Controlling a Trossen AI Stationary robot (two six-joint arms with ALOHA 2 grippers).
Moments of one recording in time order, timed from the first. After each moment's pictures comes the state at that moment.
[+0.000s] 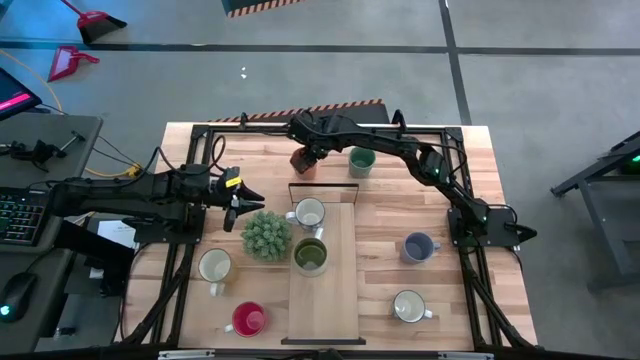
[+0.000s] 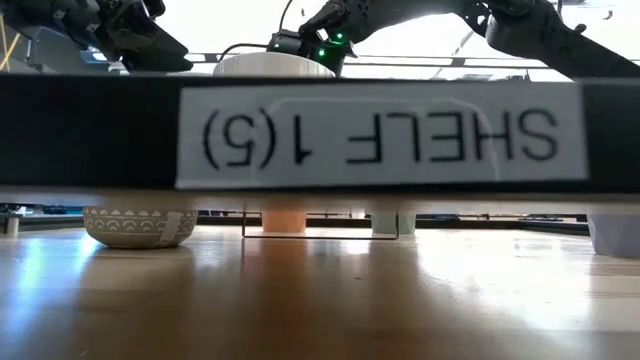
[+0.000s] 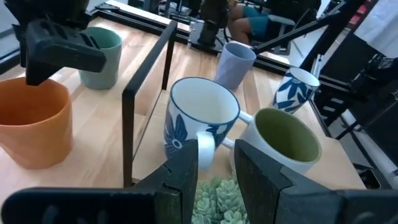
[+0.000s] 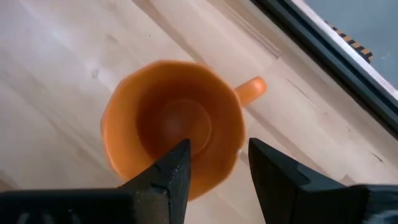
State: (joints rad) left arm 0.08 0.59 0.47 -0.21 0.07 -0.26; right arm -0.32 2.38 2.34 -1.14 0.21 0.43
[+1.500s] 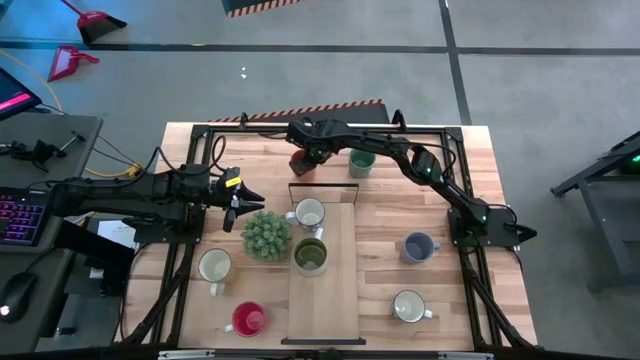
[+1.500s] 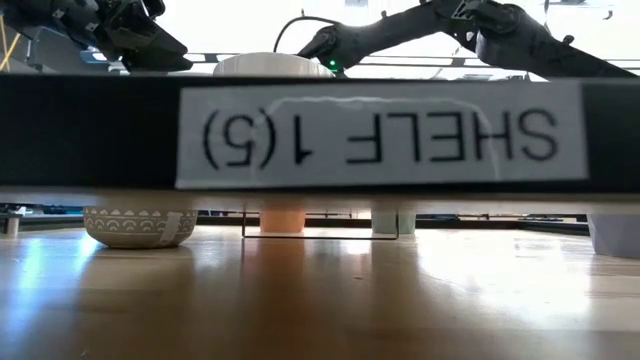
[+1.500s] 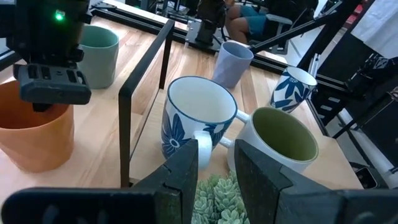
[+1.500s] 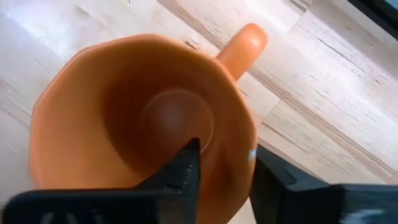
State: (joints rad) left arm 0.08 0.59 0.47 -0.21 0.08 -0.26; right arm -0.34 2.46 2.34 -1.13 0.12 0.54
